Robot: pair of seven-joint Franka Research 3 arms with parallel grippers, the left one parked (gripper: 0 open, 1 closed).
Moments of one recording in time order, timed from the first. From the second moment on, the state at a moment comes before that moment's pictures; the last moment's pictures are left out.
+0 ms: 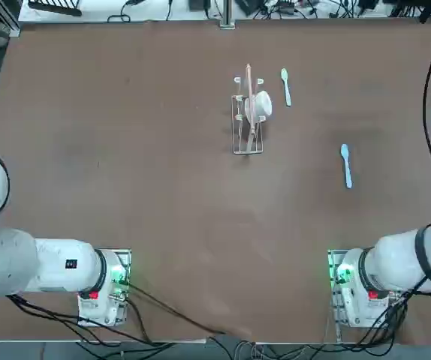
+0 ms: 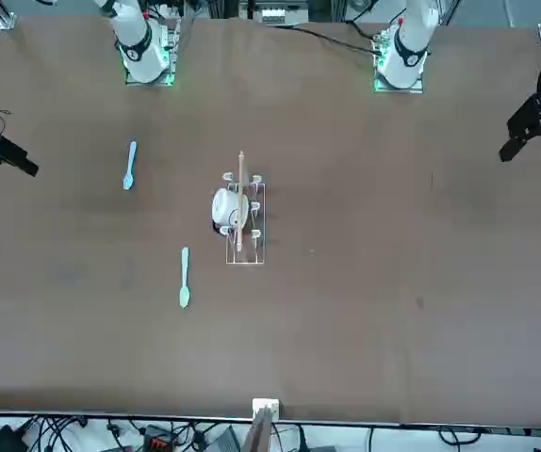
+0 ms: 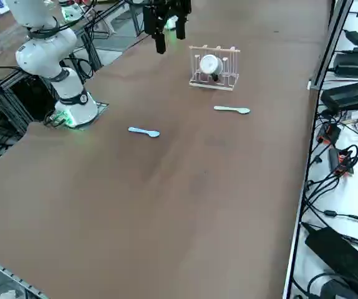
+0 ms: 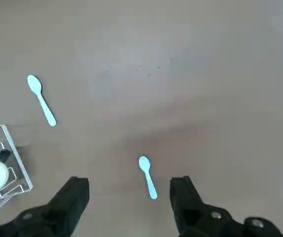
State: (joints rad) arm -0.06 0.07 -0.02 -1.52 0.00 1.55 0.19
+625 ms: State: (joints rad) arm -0.06 0.09 -0.02 -1.55 0.00 1.51 0.19
